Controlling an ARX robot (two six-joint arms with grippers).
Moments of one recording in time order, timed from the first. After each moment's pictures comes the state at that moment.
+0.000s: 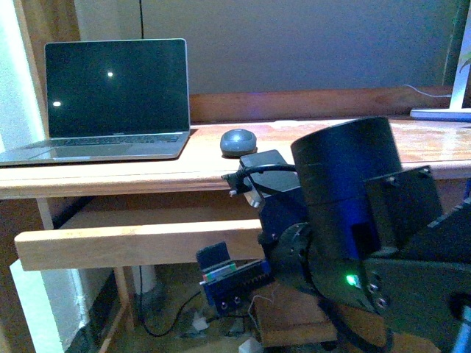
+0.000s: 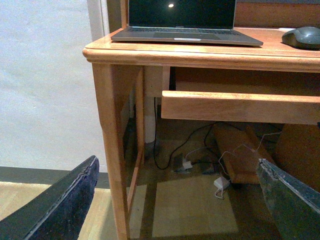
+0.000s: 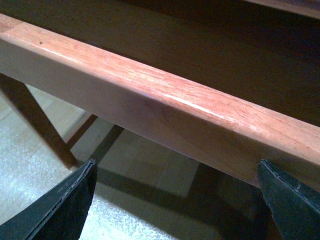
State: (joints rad) left arm -0.01 0.01 0.01 0.00 0.00 -0.01; right arm 0.63 1.90 1.00 0.55 0.09 -0.06
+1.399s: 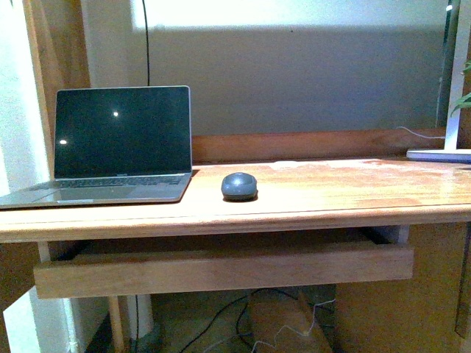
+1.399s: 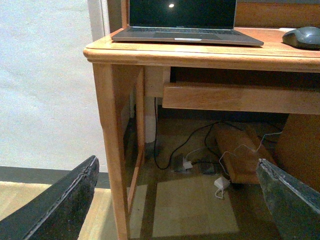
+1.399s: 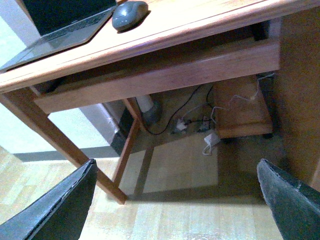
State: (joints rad) left arm -0.01 0.01 0.01 0.00 0.00 -0.01; right arm 0.56 0.60 0.30 0.15 0.16 0.37
